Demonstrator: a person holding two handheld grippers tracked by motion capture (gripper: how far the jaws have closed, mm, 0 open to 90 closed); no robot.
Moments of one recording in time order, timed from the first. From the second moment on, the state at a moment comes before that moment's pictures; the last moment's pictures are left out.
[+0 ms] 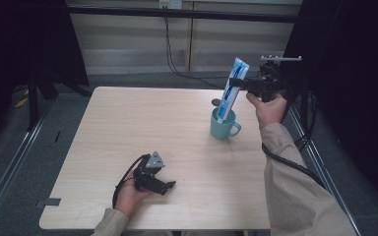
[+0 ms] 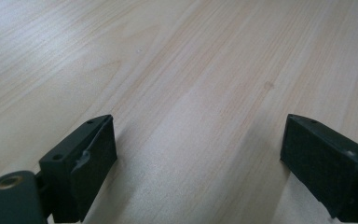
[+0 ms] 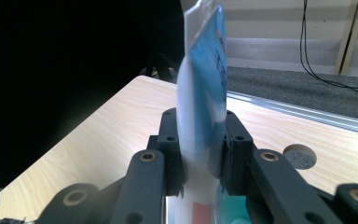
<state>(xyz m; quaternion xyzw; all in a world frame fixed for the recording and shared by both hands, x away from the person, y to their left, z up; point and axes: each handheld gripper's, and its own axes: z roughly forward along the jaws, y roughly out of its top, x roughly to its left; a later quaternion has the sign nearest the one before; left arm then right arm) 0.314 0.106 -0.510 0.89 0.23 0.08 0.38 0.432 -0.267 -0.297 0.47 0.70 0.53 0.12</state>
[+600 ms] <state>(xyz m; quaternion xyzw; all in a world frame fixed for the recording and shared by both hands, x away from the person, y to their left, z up) 0.314 0.106 -0.510 0.89 0.23 0.08 0.38 0.447 -0.276 -0.315 0.49 0.68 0.53 0.14</state>
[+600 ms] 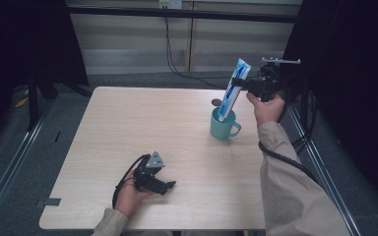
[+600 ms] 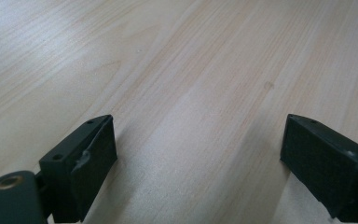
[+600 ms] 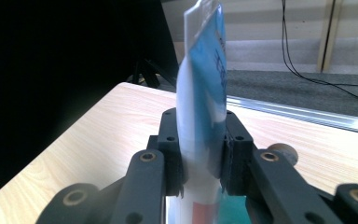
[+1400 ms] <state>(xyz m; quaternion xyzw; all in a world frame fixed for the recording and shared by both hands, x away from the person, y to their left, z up) 0.313 0.106 -0.510 0.89 0.23 0.08 0.39 0.460 -0.276 -0.358 0.53 0.67 0.50 0.14</state>
